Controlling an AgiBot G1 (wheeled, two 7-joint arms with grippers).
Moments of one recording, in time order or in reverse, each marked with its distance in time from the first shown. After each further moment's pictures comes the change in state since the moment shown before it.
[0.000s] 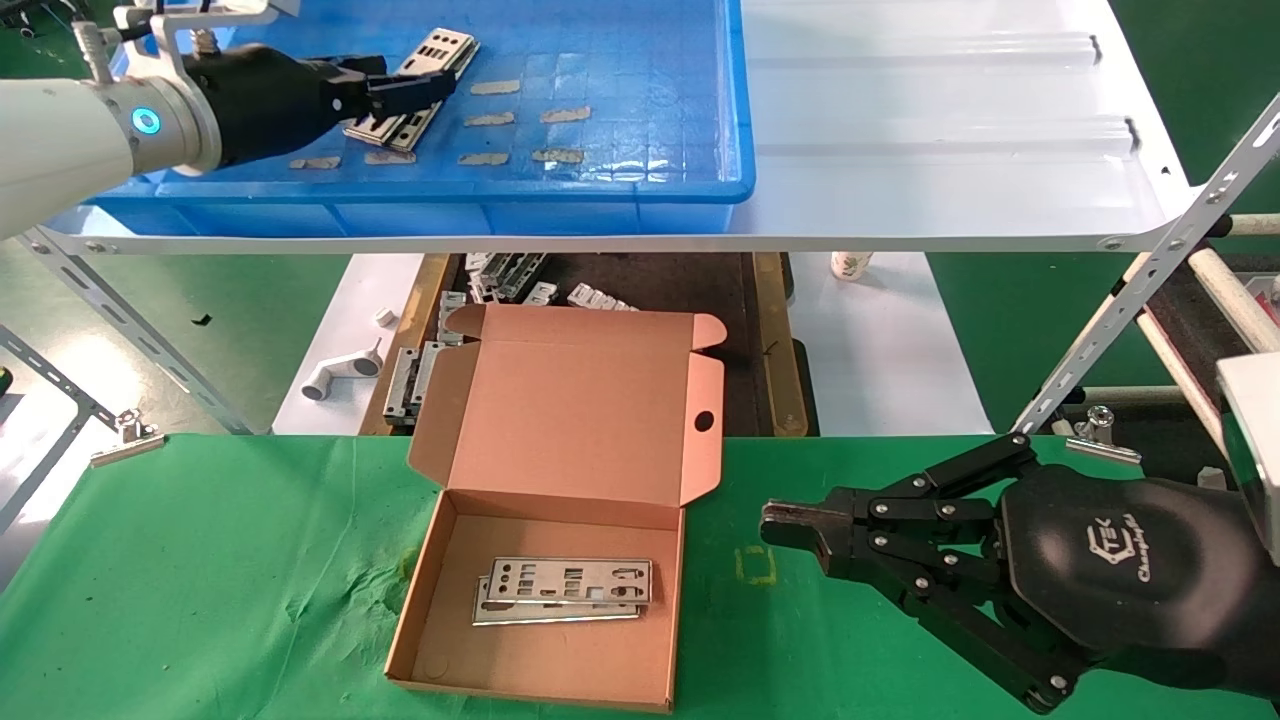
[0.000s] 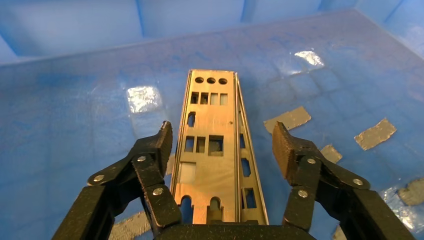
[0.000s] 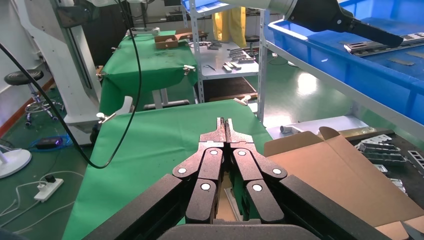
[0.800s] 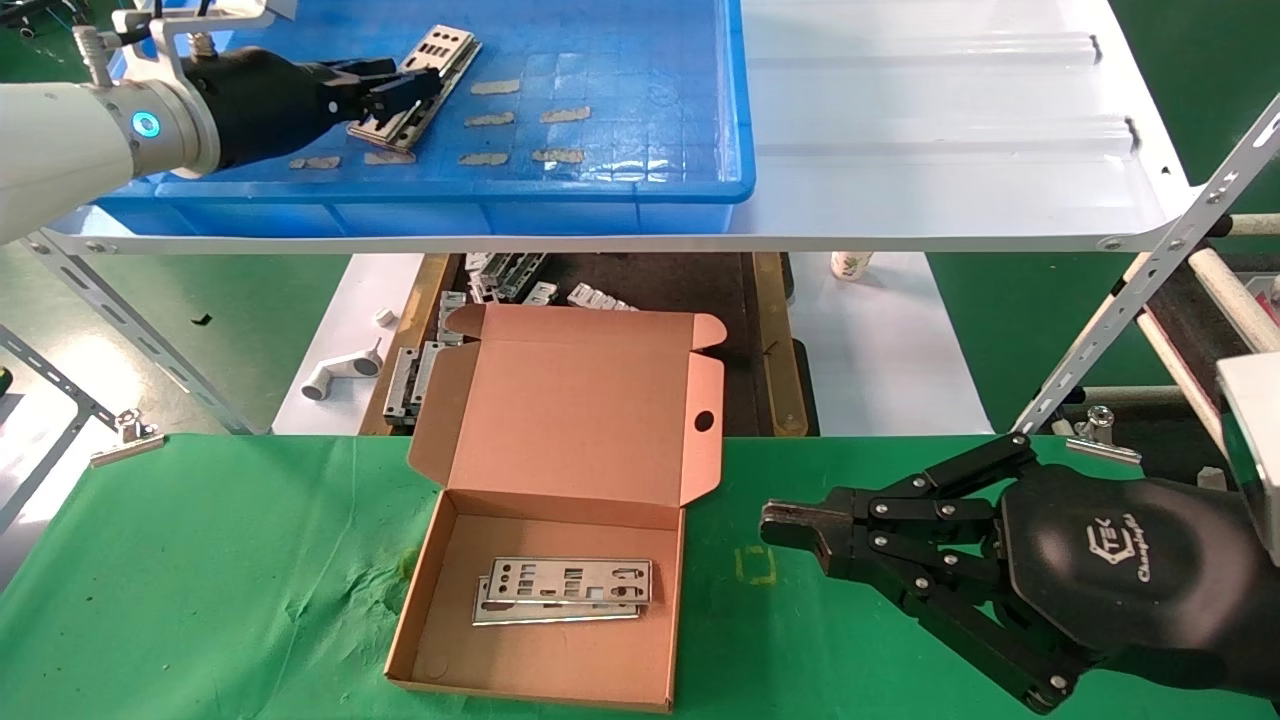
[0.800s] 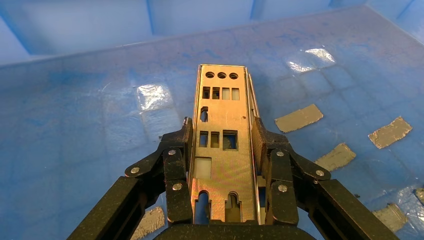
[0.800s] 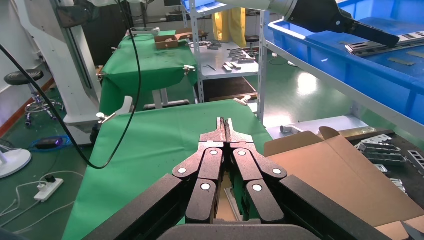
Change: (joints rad) left arm 0.001 -0.003 0.000 -0.009 -0.001 -0.016 0.005; right arm 0.000 0.000 0.000 0.000 0.000 0.000 0.000
